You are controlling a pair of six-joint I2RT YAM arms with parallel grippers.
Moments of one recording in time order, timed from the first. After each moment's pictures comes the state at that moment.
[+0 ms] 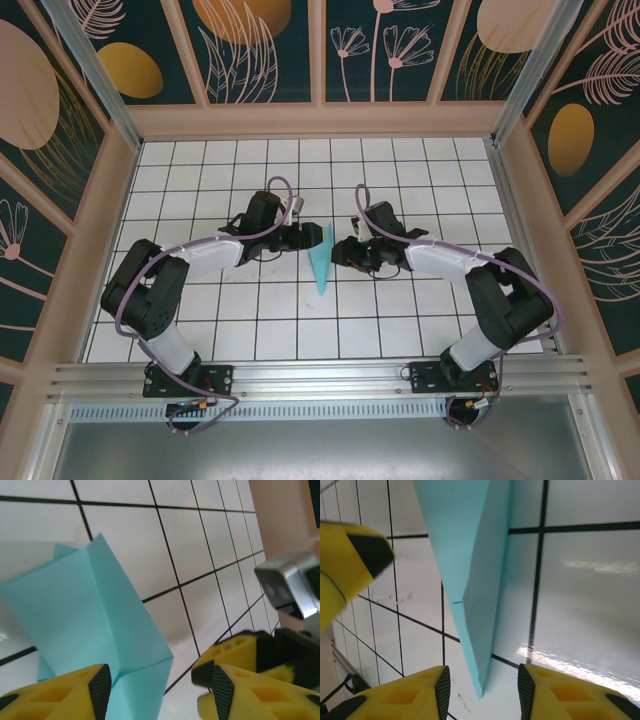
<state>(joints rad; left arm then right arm) -0.56 1.69 0.89 0.11 0.53 -0.67 0.56 1.53 0.81 -0.20 -0.47 0.71</state>
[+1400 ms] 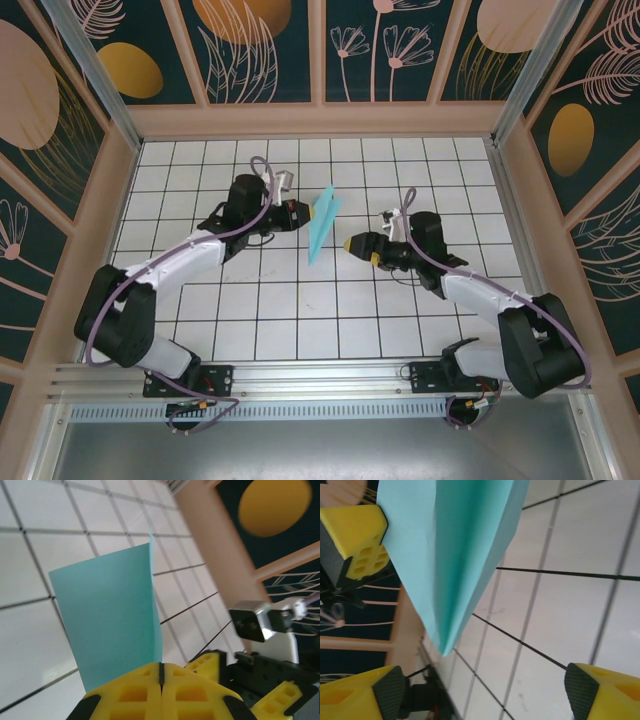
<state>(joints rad) -0.51 1.47 0.94 0.10 0.52 -0.65 0.40 1.26 0.51 0.31 -0.79 0.80</state>
